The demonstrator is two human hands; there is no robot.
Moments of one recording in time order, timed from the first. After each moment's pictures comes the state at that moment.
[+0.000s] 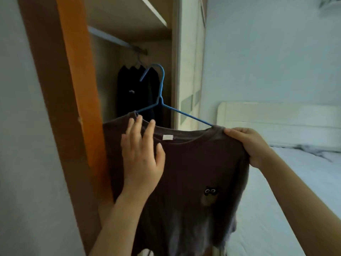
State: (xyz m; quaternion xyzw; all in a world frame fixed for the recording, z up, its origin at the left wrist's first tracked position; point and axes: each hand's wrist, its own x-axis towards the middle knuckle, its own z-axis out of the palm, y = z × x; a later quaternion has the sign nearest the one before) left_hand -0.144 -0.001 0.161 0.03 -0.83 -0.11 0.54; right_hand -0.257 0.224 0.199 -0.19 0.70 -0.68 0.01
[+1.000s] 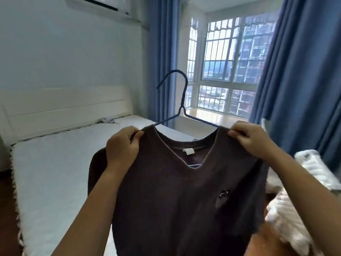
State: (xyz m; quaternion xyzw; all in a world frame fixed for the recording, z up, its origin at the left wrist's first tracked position) left_hand 0.010 0.544 0.148 -0.37 -0.76 -0.46 0.26; right_hand 0.229 0.781 0.178 0.16 0.92 -0.13 -0.34
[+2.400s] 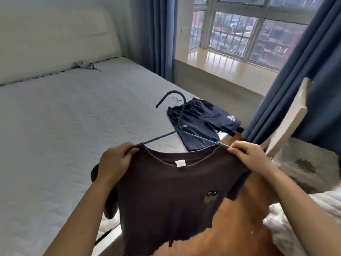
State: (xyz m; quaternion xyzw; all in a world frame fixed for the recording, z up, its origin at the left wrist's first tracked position) left_hand -0.130 0.917 -0.030 -0.34 -0.87 -0.36 0.03; right_hand 0.092 1.203 -0.024 0.27 0.90 -0.30 -0.14
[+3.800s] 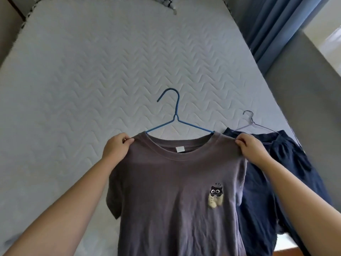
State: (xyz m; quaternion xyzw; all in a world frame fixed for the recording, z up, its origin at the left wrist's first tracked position) left_hand -0.532 1.143 -0.226 0.13 -0.93 -0.32 -0.13; right_hand -0.493 1.535 -0.203 0.13 0.95 -0.25 0.13
